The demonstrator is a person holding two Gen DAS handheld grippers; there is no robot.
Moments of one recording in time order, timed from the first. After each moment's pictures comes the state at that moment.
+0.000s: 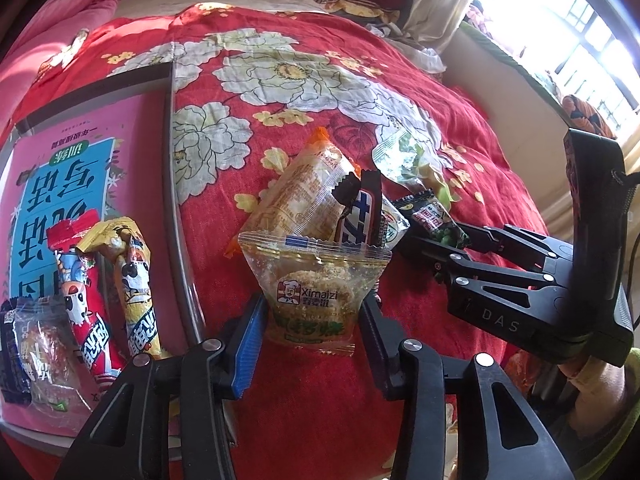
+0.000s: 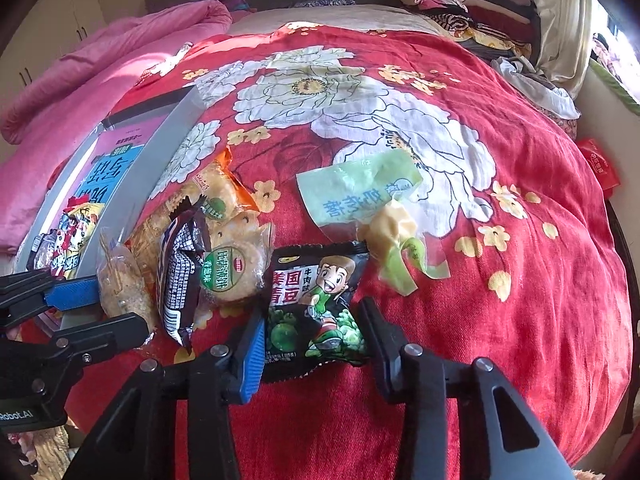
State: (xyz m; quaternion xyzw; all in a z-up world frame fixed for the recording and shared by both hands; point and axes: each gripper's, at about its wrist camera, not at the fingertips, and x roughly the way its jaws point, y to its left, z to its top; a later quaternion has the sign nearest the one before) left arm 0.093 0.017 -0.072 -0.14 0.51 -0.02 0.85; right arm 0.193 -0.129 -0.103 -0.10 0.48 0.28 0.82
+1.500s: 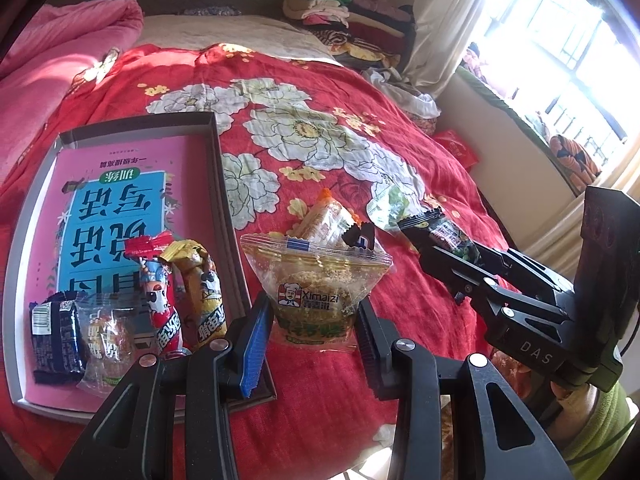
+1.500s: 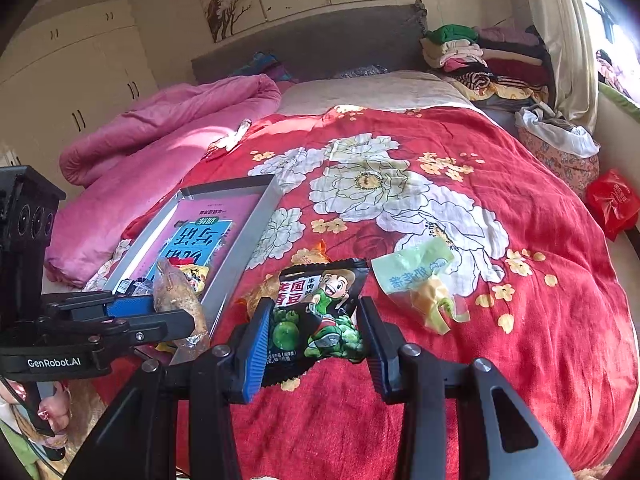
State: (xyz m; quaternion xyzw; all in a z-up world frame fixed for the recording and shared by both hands) left arm 0.049 0.047 -0.021 -0.18 0.44 -0.01 0.88; right arm 0.141 -0.130 -0.035 -0.05 0.37 0.36 0.86
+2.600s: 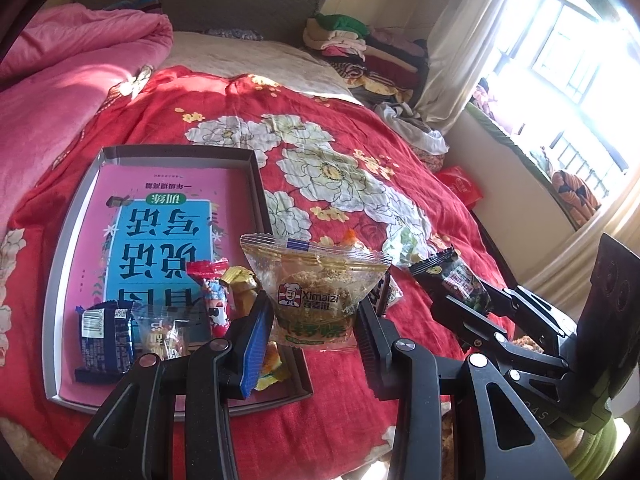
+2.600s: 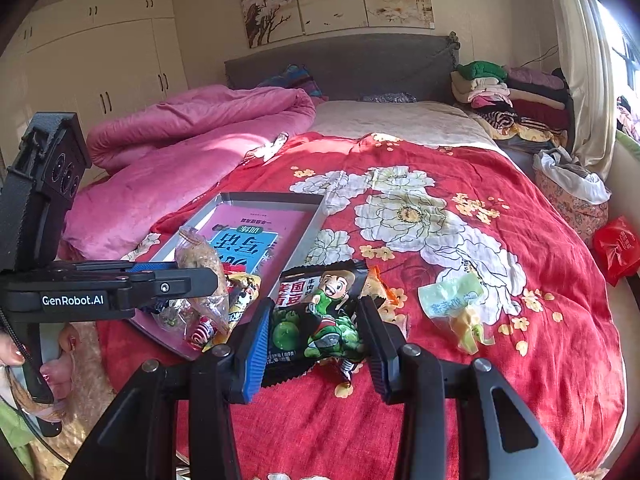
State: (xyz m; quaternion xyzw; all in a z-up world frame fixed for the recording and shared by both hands) left arm 0.021 0.084 0.010 -0.20 0.39 0.01 0.90; right arm 0.095 -0.101 -0.004 -0.08 0.32 0.39 0.86
